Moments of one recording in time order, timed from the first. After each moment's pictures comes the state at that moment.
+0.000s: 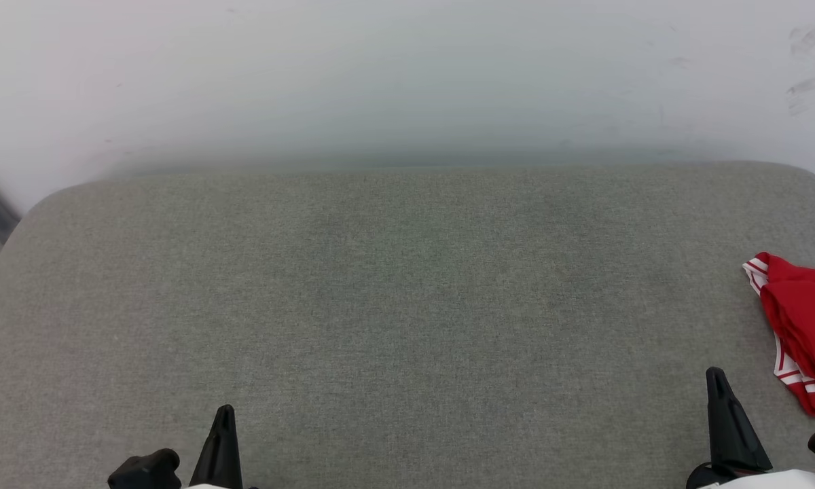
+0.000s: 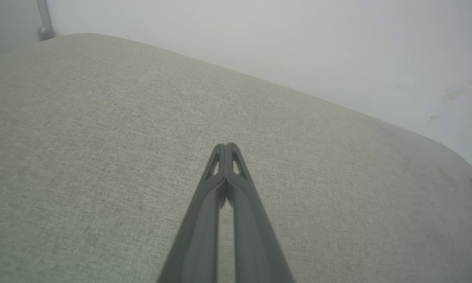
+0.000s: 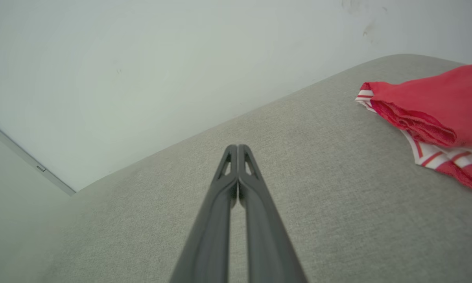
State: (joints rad) left arm 0.15 0.08 -0.08 0.09 -0.40 0.06 -0.20; right arm 0.14 -0.06 -0.06 0.07 0.49 0.13 -0.19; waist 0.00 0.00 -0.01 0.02
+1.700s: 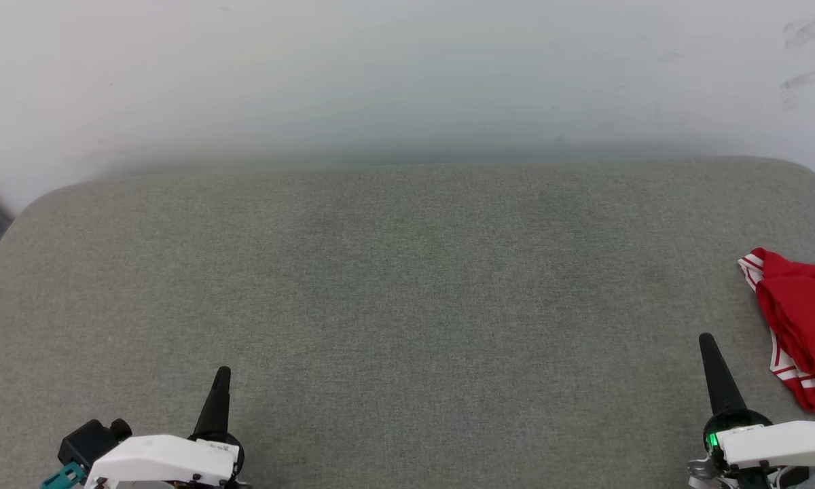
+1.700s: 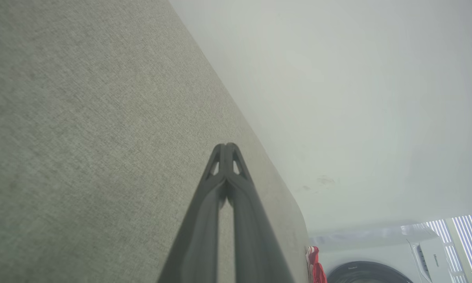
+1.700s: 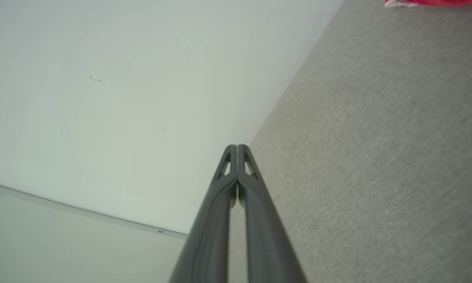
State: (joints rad) left arm 0.01 0.09 0.00 0.18 -1.15 -0.05 -0.05; right arm 0.00 -0.07 -0.06 0.17 1.17 0.13 -0.04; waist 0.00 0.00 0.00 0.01
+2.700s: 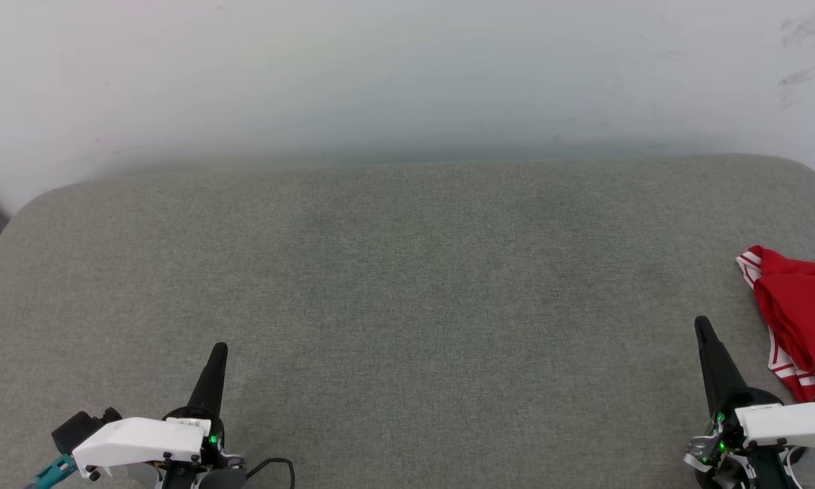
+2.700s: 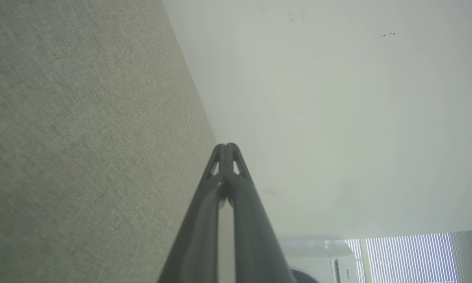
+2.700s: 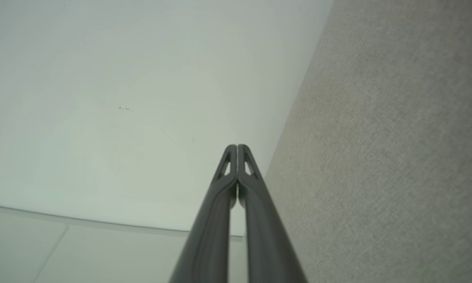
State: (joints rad) left arm -0.05 0.09 0.04 0.22 -1.44 -0.10 0.03; right arm -0.06 -0.07 -0.07 0.21 1.44 0.13 0.04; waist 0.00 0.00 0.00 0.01
